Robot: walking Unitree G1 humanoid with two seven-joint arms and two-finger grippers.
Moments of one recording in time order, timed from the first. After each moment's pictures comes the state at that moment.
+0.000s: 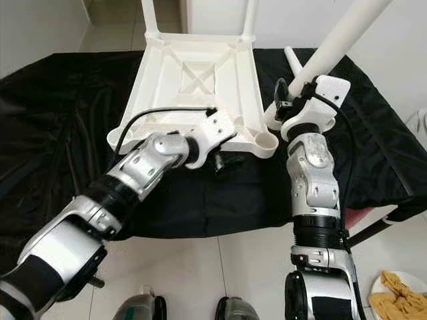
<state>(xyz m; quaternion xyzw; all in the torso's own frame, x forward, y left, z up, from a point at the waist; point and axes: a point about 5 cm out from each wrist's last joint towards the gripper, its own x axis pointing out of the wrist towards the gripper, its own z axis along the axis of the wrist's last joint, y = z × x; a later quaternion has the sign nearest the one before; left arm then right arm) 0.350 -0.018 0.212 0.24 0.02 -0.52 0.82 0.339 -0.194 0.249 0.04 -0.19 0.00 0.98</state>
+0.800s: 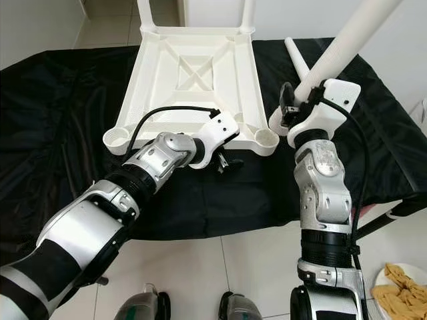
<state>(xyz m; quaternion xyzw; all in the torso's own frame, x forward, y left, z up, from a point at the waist) 0.361 -0.028 0.181 0.21 0.11 -0.51 0.83 0.316 -0.197 0.249 0.03 -0.17 -0.01 0.98</state>
